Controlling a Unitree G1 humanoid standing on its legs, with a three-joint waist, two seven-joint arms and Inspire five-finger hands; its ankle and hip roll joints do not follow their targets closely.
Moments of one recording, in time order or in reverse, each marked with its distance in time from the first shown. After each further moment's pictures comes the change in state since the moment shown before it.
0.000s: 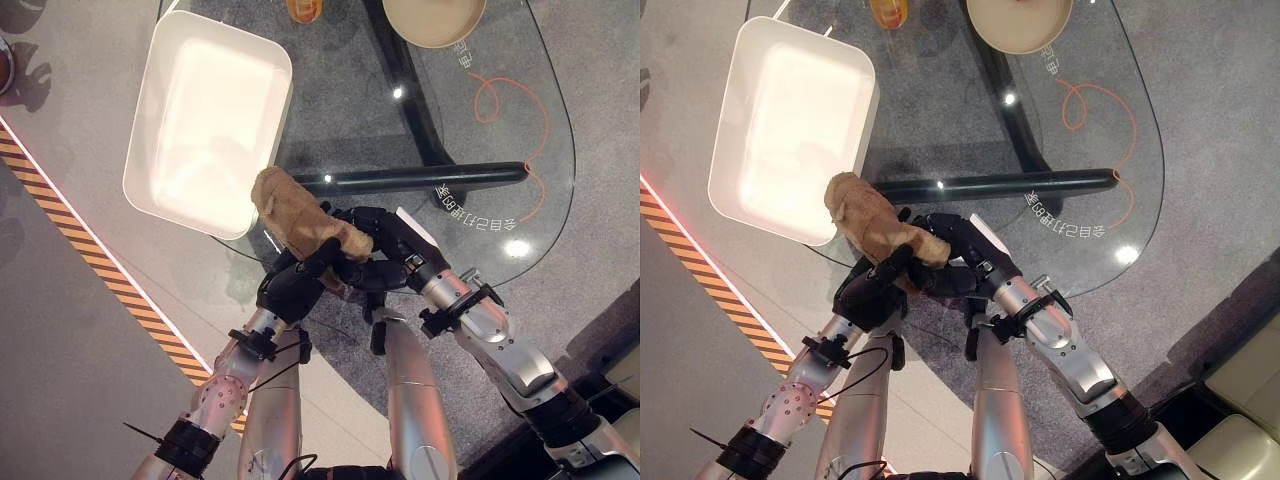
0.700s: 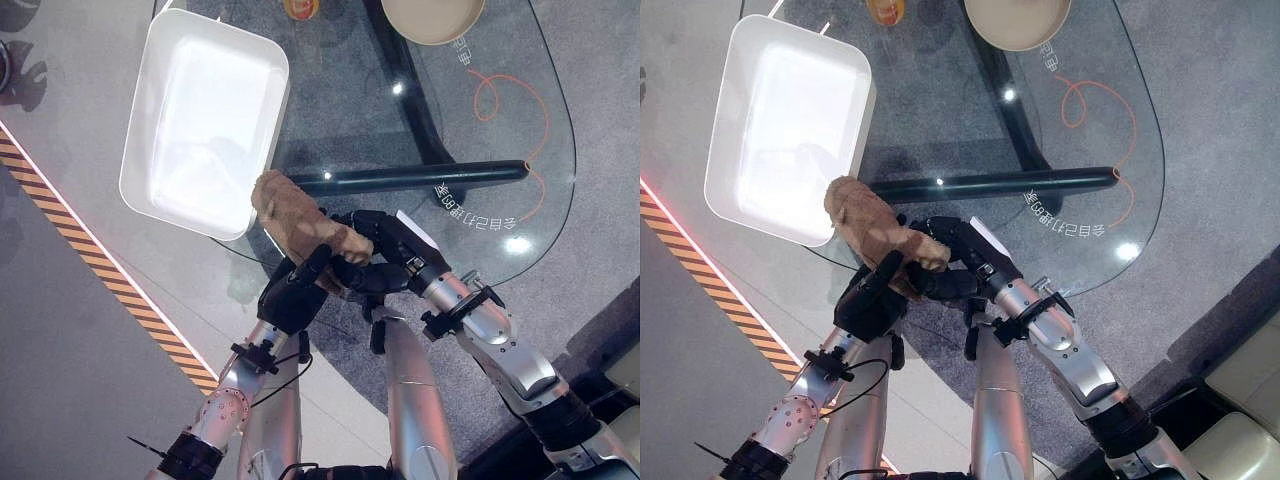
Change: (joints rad) left arm 0.038 -0.051 -0.013 0.002 -0.173 -0.006 -0.068; right arm 0.008 0.016 -0.026 -0.009 -0.001 0.003 0.037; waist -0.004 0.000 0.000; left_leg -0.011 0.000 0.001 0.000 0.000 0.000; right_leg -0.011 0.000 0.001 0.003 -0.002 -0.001
